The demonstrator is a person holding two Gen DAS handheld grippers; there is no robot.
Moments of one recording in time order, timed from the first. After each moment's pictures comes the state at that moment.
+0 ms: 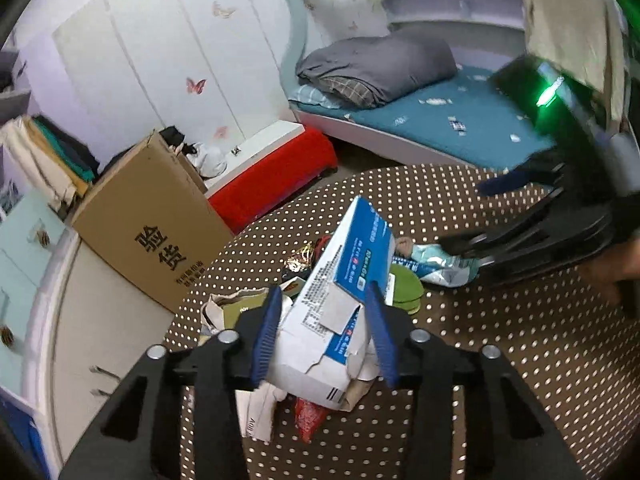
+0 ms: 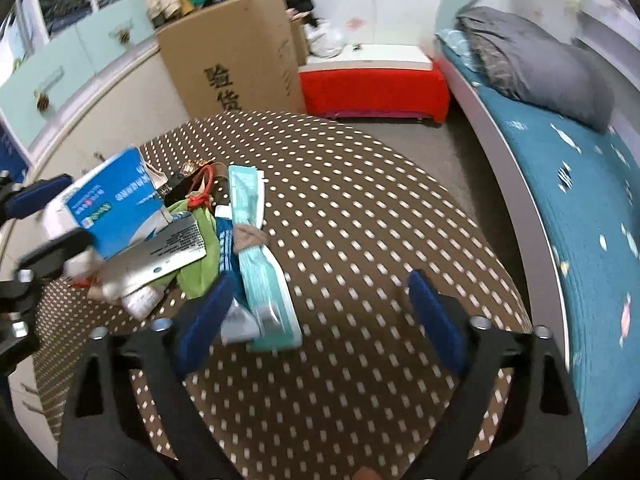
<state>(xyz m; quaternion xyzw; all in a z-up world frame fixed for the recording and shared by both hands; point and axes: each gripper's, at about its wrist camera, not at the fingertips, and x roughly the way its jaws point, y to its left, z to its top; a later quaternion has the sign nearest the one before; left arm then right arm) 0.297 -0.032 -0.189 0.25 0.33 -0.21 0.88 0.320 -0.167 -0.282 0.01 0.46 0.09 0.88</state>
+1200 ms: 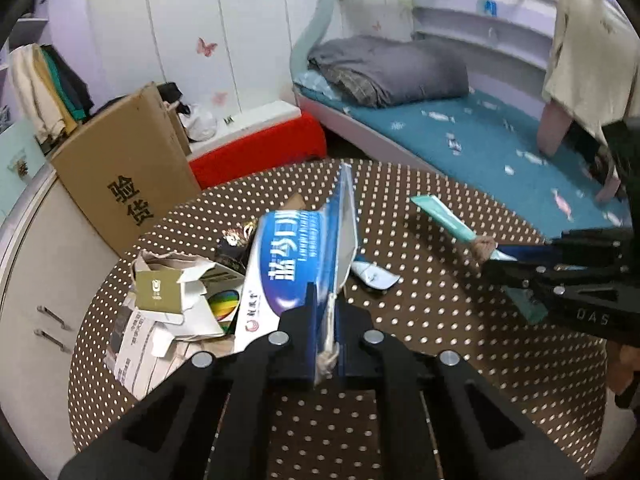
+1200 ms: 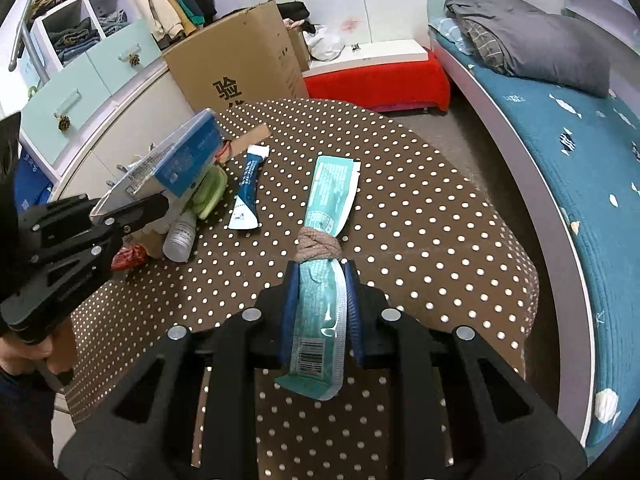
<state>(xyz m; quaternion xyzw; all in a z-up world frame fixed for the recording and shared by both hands) 0.288 -0.065 -0.216 0.14 0.38 -0.21 0.89 0.236 -0.217 -0.276 0.10 0.43 0.10 0.89</state>
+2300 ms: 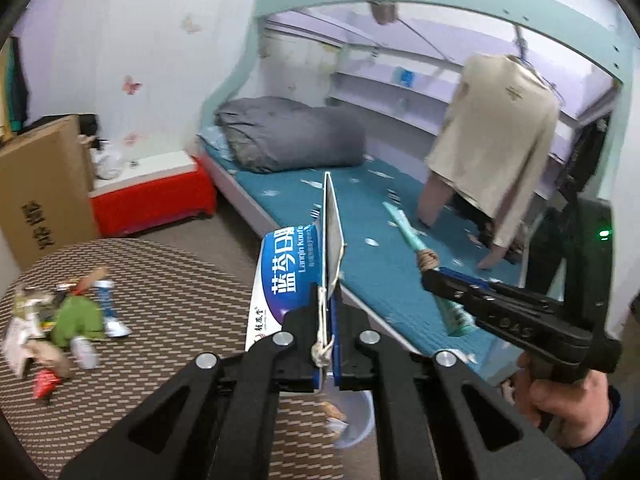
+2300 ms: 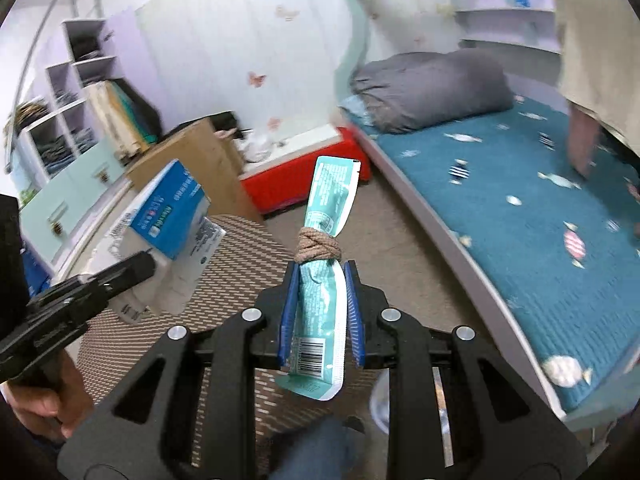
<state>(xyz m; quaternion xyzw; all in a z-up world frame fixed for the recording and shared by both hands) 0.152 -0.231 -0.141 0.02 0.32 -0.38 0.87 0.074 -0.405 -0.202 0.19 0.30 -0.04 0.93</state>
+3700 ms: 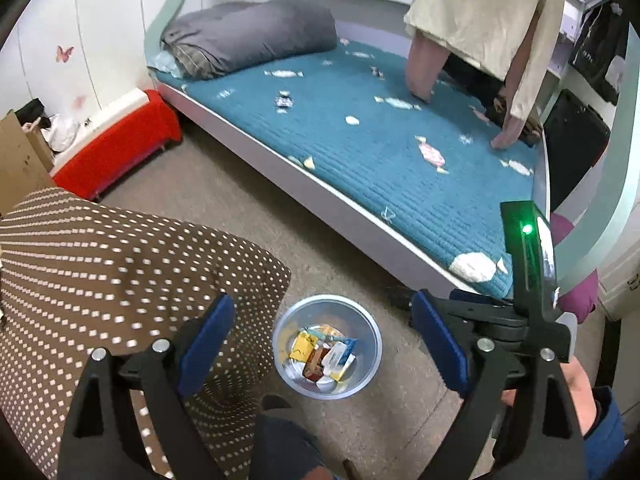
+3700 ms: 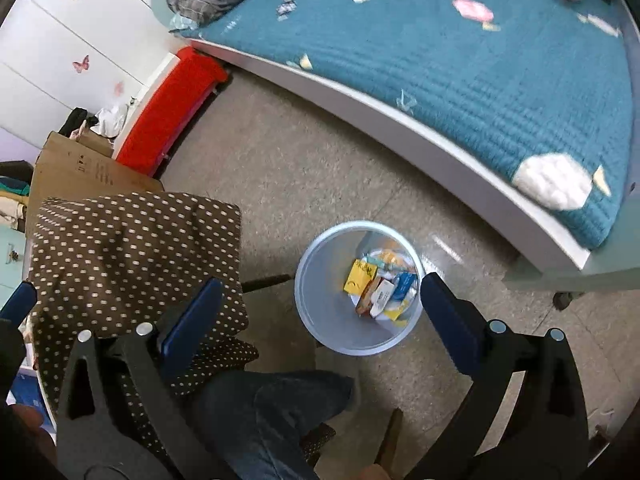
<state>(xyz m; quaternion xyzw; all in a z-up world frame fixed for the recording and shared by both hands) 0.155 -0.382 -0.277 0.16 0.44 -0.37 0.80 0.070 -0.522 -0.417 0.37 0.46 -0.17 0.79</state>
